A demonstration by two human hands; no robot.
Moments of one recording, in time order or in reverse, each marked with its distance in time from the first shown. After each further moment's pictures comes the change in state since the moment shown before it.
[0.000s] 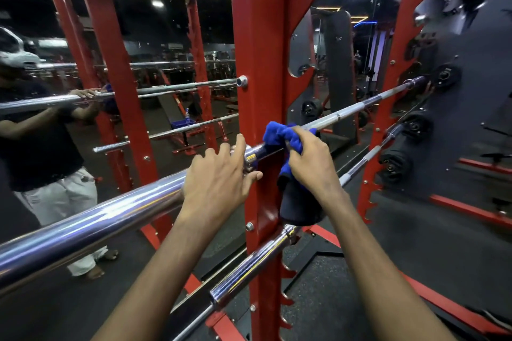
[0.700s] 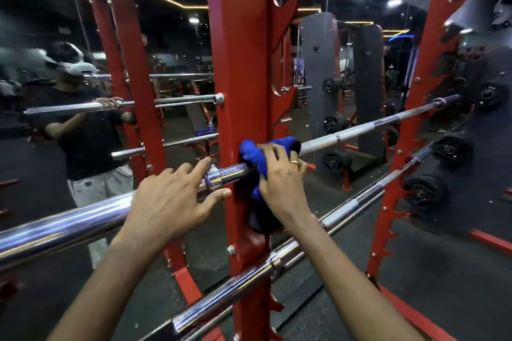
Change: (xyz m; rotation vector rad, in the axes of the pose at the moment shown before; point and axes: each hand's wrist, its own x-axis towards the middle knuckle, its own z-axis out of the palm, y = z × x) left_hand 0.006 0.002 -0.006 -0.009 -0.006 -0.161; right_hand 0.024 0.038 0.023 -0.338 -0.004 -0.321
